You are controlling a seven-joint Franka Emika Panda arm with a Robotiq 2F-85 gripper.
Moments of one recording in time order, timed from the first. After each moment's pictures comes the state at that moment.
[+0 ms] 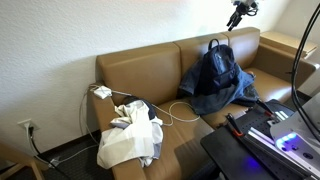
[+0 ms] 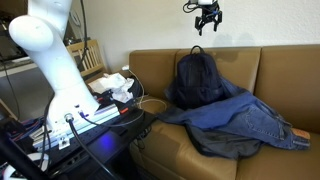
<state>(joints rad) -0.38 0.64 -0.19 -1.38 0.46 2.12 1.50</state>
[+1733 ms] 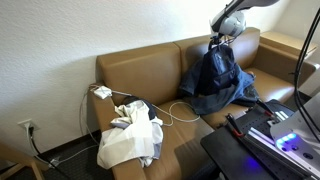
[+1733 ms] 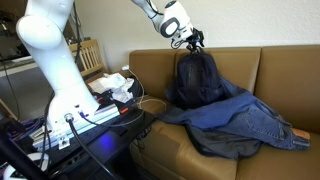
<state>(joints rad) -0.18 0.67 -0.10 -1.85 0.45 3.16 1.25</state>
